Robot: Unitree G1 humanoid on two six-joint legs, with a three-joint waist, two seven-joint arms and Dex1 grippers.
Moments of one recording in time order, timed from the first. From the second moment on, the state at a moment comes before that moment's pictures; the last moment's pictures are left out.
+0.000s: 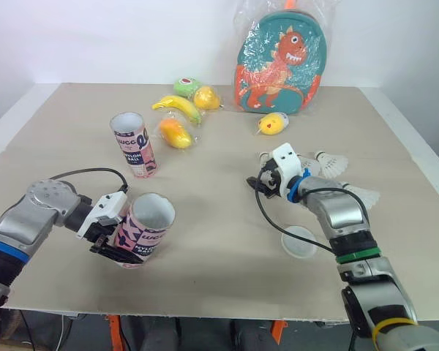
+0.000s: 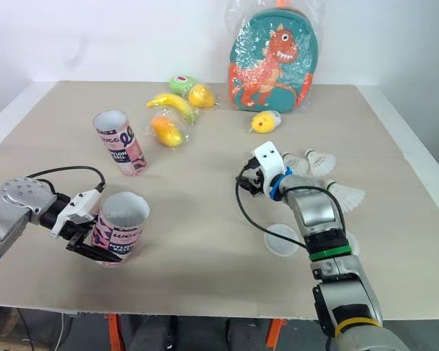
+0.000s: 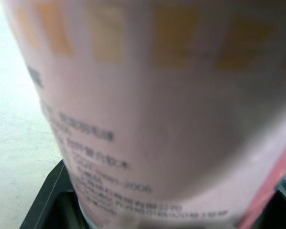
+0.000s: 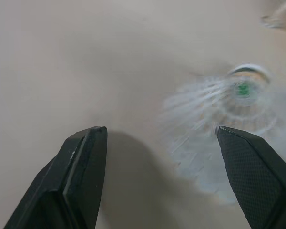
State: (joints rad) left arm -0.51 1.02 -0.34 0.18 -0.48 0.12 -1.62; right arm -0.75 -0.42 0.11 0.36 0.10 0.57 0.51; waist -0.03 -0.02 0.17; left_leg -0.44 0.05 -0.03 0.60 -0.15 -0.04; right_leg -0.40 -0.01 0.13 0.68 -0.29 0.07
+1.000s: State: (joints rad) left arm -0.45 0.99 -0.26 0.14 -0.44 0.13 -1.62; right arm -0.71 -0.52 0.13 -0.10 0.28 0.39 0.96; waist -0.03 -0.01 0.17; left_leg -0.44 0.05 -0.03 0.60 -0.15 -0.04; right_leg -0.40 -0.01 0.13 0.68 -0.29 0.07
